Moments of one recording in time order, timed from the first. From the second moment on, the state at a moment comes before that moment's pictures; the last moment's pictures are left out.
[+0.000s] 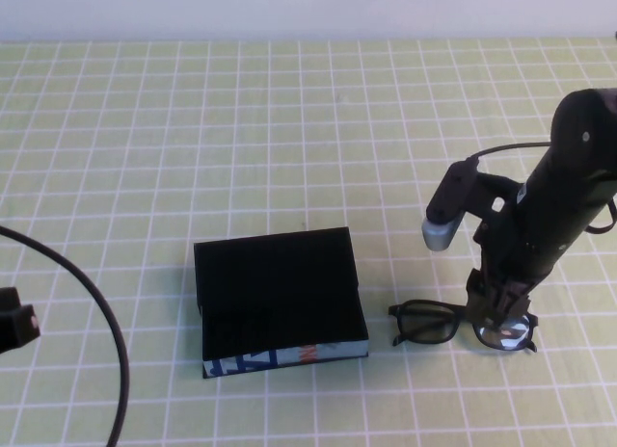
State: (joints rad) right arm 0.38 1.76 -1.24 0.21 0.99 -0.79; left arm -0.20 0.70 -0.62 -0.10 0.67 -0.24
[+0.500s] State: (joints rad) right arm 0.38 1.84 -1.24 0.26 0.92 -0.79; left arm -0.20 0.70 -0.62 -0.11 0.67 -0.24
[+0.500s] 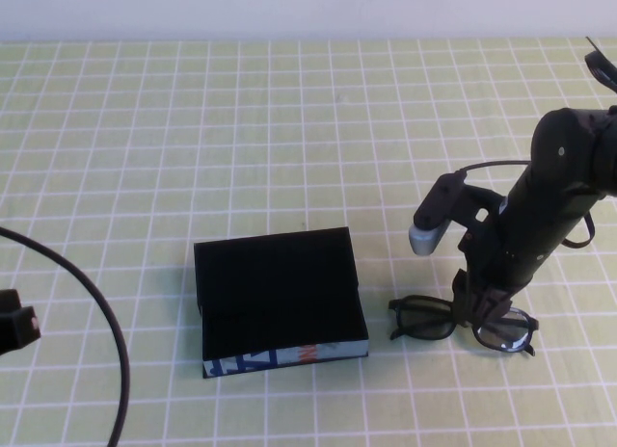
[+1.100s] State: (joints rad) right arm 0.38 1.84 -1.25 0.29 0.97 -0.79; left arm -0.20 0.70 -0.62 -0.11 0.68 -0.24
